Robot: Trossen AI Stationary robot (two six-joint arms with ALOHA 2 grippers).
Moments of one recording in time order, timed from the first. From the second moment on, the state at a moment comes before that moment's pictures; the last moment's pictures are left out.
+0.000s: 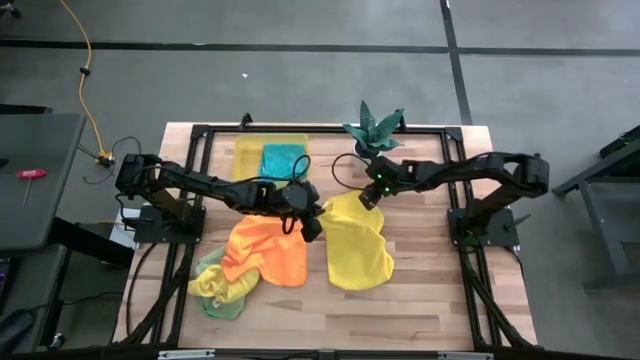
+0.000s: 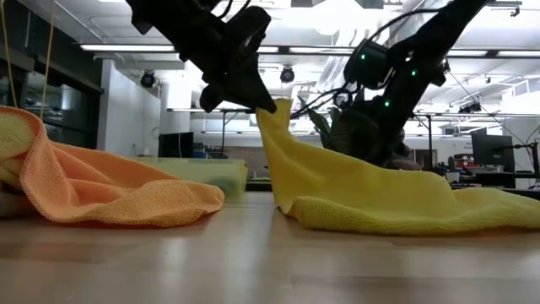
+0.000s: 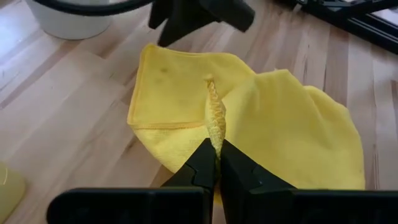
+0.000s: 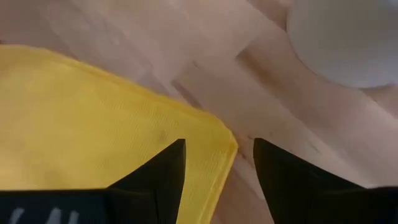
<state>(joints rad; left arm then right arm) 0.07 1.60 0.97 -0.08 -0.21 -0.44 -0.31 1.51 0.72 -0.19 0.08 0.44</state>
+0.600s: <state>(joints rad) 0.07 1.60 0.97 -0.08 -0.21 -0.45 -0.31 1.64 0.72 -0.10 0.14 0.39</state>
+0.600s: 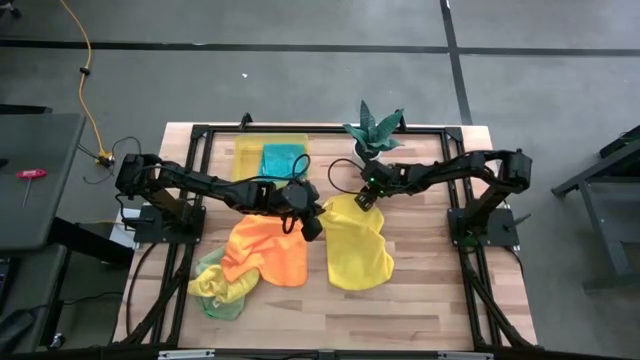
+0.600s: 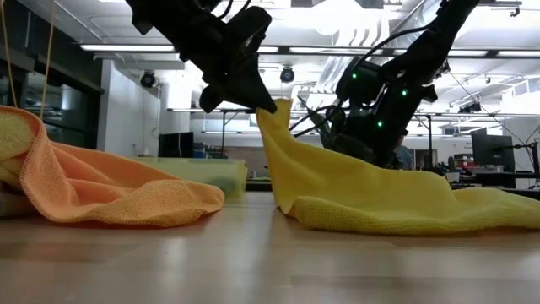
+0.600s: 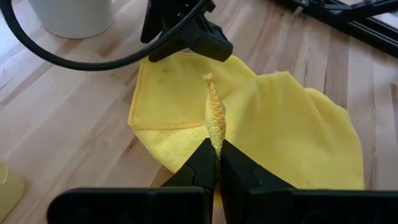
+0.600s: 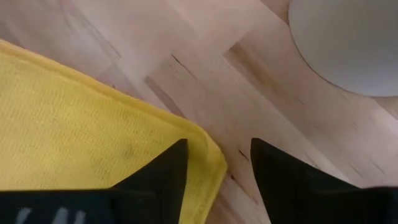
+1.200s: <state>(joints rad) 0.14 1.52 0.97 -0.18 -0.15 -0.36 -0.24 1.44 0.72 -0.16 0.06 0.47</state>
